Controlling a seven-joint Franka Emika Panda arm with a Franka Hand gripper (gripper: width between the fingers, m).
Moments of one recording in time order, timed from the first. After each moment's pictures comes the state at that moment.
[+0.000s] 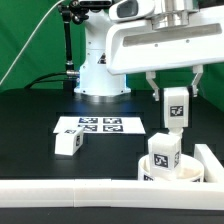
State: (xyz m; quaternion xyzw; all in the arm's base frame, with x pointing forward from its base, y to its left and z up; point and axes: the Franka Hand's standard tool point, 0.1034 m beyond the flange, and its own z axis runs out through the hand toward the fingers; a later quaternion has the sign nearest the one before) arm 0.578 0.073 0.126 -0.99 0.09 -0.10 0.07
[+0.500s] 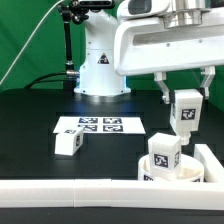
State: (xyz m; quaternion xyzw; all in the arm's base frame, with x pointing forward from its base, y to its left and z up) arm 0.612 0.081 0.129 -0.99 -0.01 -0.10 0.06
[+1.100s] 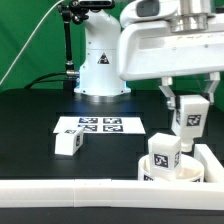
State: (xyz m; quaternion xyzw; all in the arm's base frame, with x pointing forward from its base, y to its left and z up) arm 0.614 0.097 0.119 -0.99 -0.06 -0.11 0.04
